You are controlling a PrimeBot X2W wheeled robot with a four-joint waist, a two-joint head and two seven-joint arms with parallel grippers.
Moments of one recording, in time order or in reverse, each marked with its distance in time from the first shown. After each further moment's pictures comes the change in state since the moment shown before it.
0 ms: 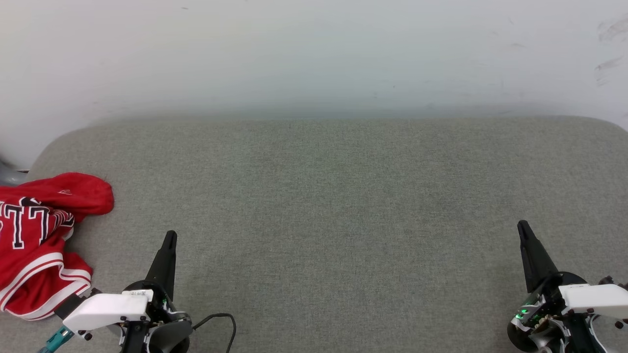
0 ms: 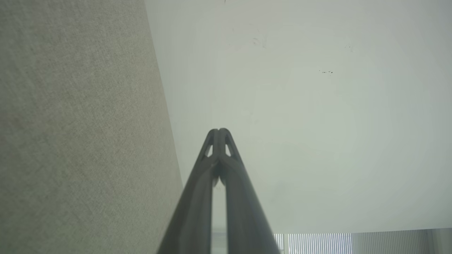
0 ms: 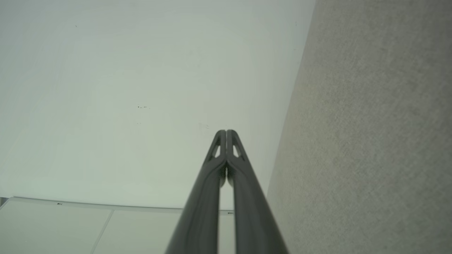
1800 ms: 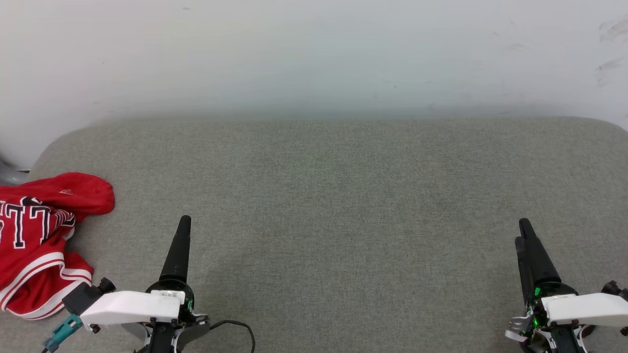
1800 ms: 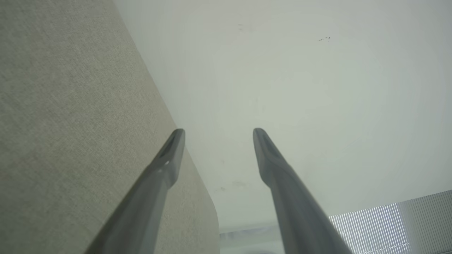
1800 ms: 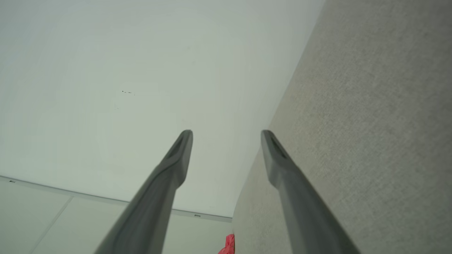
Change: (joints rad) left arm 0.036 -0.002 -0.099 -0.098 0.214 0.000 -0.127; right arm 0.057 -0.019 0.077 -0.072 -0.163 0.000 -0.127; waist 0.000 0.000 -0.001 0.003
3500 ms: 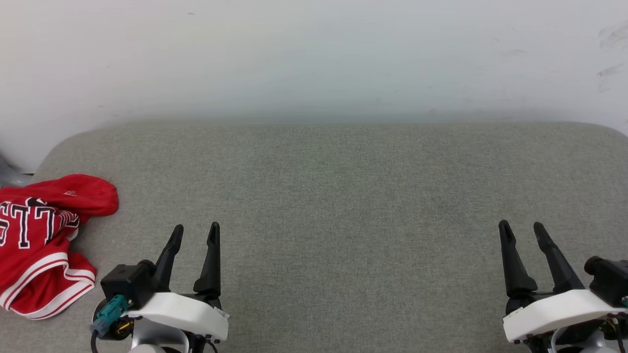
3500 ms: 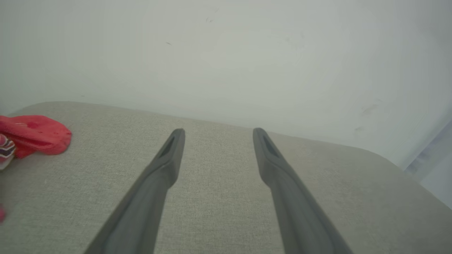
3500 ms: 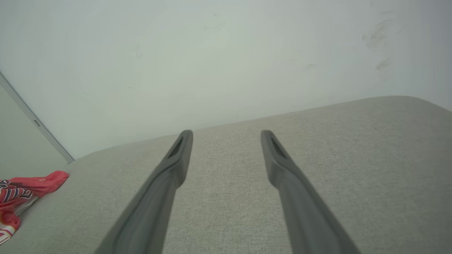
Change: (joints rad) left arm 0.021 0.050 -0.083 -0.045 1.023 0.055 -0.154; right arm 0.049 0.019 -0.029 -0.162 -1.091 0.000 -0.037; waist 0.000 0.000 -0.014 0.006
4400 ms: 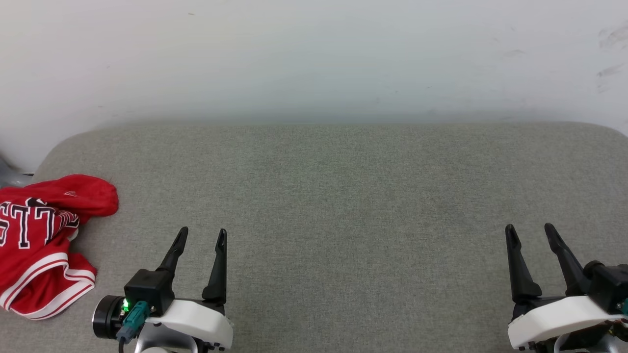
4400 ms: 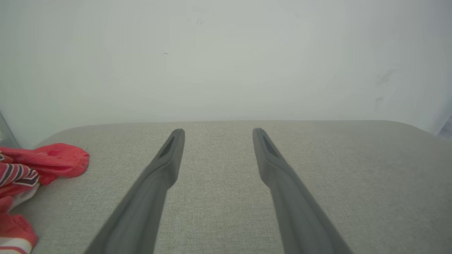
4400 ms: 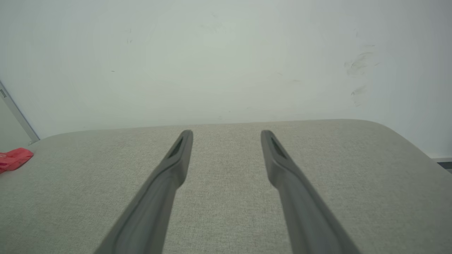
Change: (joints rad) left arm -0.001 0.019 -0.035 0.035 0.180 0.022 -0.058; right arm 0.029 0.000 -0.024 -0.043 -0.182 0.000 -0.015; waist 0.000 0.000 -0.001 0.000
